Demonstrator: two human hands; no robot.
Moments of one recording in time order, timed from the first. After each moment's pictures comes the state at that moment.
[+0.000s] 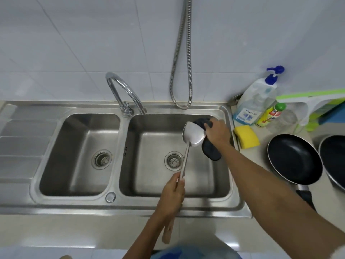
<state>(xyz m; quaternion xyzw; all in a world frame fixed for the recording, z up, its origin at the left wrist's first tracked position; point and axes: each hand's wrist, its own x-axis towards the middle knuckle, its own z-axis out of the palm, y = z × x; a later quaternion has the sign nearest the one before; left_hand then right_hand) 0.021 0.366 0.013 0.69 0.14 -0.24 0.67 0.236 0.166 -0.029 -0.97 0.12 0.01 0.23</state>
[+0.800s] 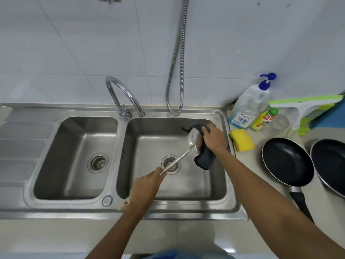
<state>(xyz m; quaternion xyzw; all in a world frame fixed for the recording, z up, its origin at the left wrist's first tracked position) 0.057 0.438 -0.026 0.99 -0.12 0.07 0.08 0.222 0.168 -0.017 -0.95 0.14 0.05 0.28</state>
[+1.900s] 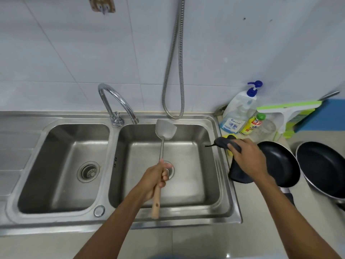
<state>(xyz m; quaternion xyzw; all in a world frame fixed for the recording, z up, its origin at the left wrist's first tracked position) 0.107 0.399 0.010 0.56 0.24 -0.29 0.74 0.139 0.062 0.046 -0.99 0.08 -0.05 0.12</state>
